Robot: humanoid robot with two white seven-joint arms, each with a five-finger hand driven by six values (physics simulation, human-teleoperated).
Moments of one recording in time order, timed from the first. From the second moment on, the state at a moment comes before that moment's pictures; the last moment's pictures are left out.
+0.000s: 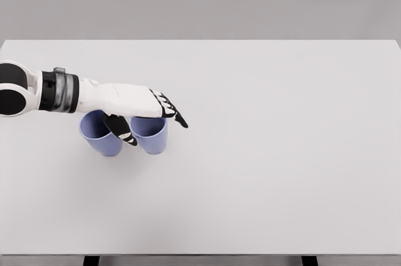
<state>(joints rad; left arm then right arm) -1.55 0.92 -1.85 -1.79 0.17 -0.29 -0.29 0.00 0.00 -0.23 0.05 0.14 -0.08 0.05</state>
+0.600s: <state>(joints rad) -1.52 0.90 -1.85 -1.78 0.17 -0.25 -0.29 0.00 0.00 -0.23 0.05 0.14 -0.08 0.05</state>
